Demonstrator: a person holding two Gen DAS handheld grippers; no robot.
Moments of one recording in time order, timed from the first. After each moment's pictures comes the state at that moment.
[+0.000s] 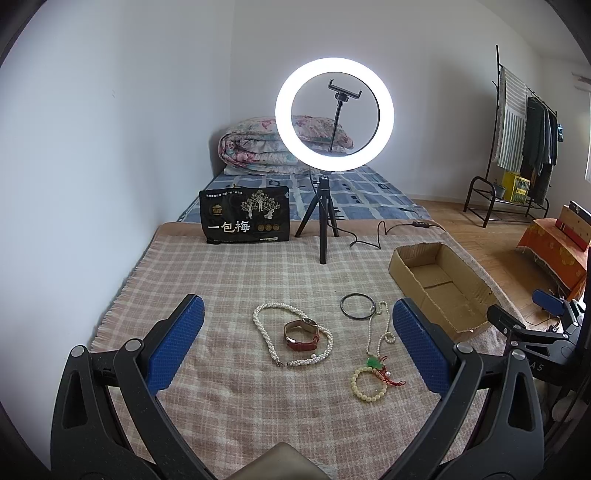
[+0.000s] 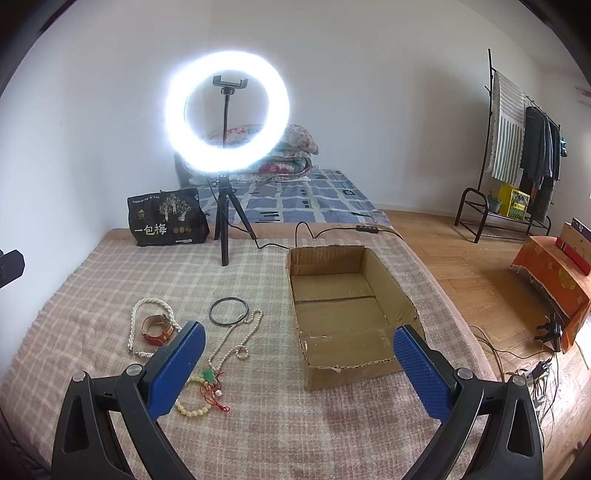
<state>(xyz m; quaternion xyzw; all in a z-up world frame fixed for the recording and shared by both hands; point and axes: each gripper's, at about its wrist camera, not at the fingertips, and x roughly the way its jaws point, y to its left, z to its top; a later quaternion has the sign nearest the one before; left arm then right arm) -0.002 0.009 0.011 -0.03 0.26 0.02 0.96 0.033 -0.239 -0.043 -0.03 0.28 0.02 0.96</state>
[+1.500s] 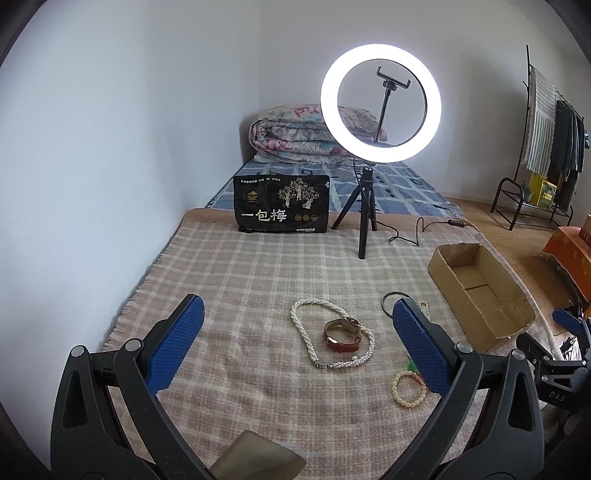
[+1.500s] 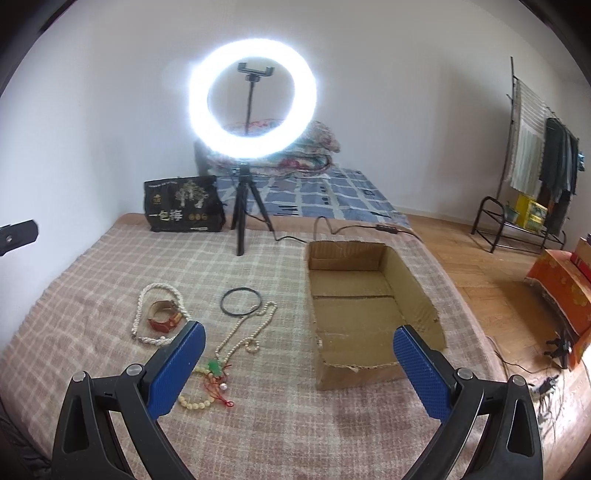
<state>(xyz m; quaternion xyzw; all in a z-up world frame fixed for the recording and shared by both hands) 0.021 0.049 -0.010 -0.04 0.28 0.07 0.96 0.040 -0.229 -0.062 -0.06 0.28 0.08 0.95</state>
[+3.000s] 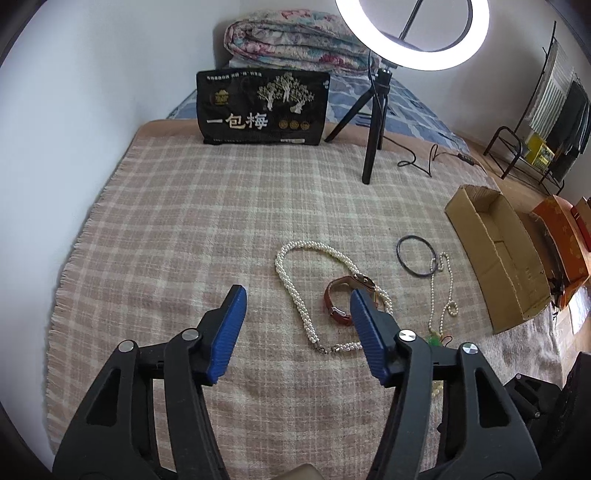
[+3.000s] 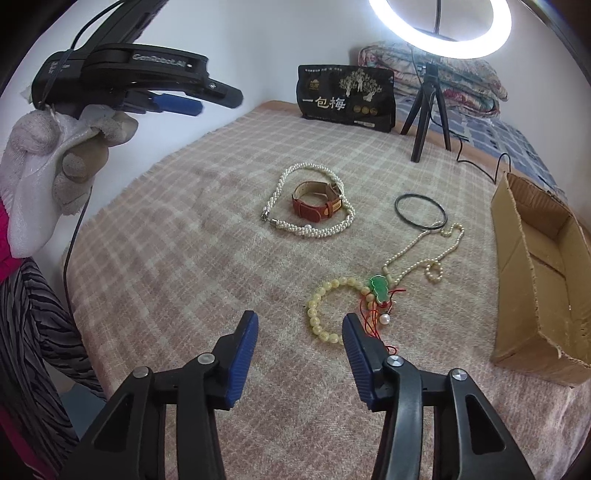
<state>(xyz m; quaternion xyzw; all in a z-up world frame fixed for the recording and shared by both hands) 0.140 0.077 -0.090 -0.08 0.47 0.01 0.88 0.054 -0.144 -0.156 -0.13 0.43 0.34 0.83</state>
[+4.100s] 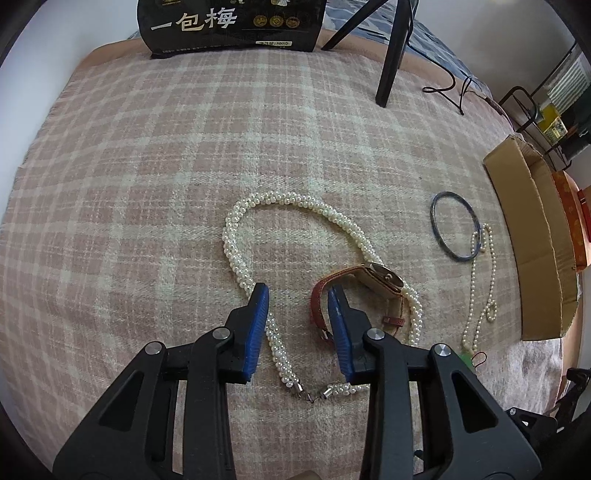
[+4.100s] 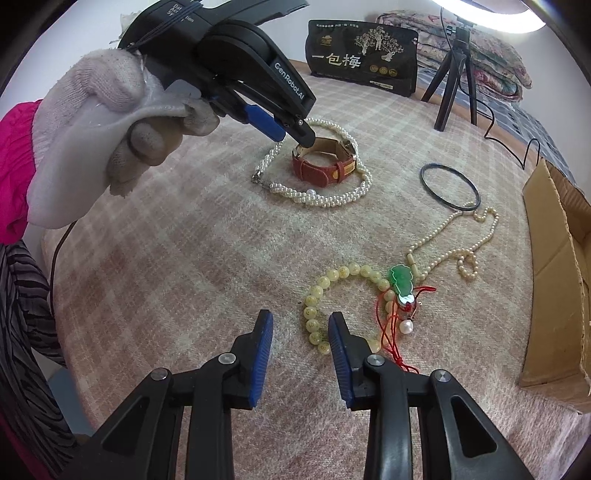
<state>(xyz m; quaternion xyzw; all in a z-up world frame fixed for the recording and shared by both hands) 0.218 0.057 -0.184 -0.10 0.58 -0.01 0.81 0.079 -0.118 -0.193 -0.17 0.48 0.34 0.79</state>
